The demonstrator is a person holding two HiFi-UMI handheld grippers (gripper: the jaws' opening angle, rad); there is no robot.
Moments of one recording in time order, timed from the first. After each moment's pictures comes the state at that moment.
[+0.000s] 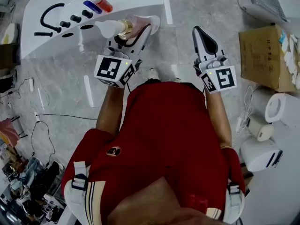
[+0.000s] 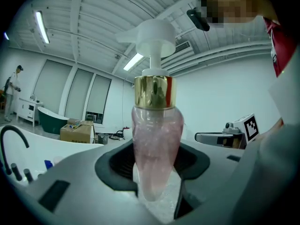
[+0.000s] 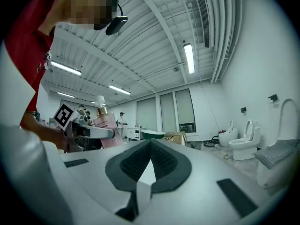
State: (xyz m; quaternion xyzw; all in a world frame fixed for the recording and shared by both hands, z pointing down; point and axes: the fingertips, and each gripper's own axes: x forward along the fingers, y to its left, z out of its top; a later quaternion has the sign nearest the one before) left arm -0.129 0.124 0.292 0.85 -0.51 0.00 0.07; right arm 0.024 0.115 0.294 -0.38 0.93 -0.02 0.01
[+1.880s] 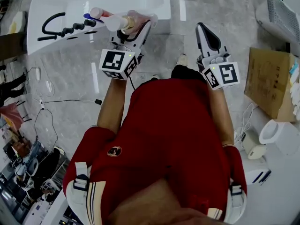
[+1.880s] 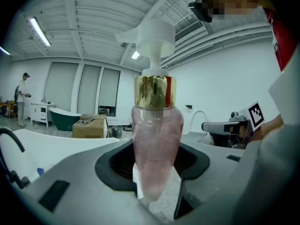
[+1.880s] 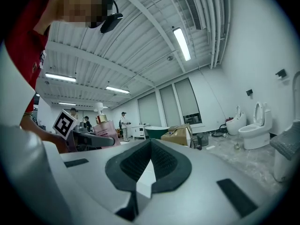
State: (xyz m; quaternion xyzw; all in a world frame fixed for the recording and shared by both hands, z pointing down) left arm -0.147 -0.064 0.354 0.81 -0.58 0.07 0.10; right arm 0.021 -0.089 0.343 -0.34 0.94 -0.08 0.01
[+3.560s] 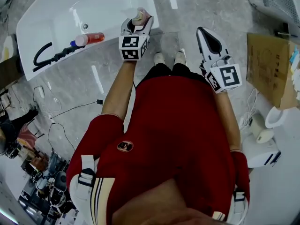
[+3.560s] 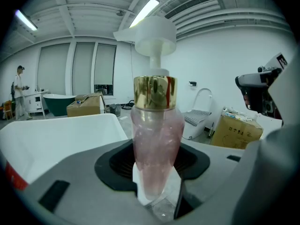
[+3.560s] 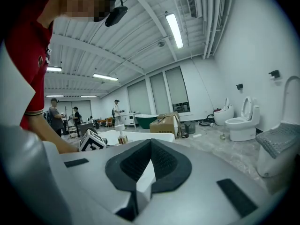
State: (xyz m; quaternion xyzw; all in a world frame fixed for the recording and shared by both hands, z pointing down) left arm -0.123 -0.222 0.526 0.80 -0.55 0.18 0.18; right arm 0.060 -0.178 0.393 -0.39 0.91 -0.13 -0.07
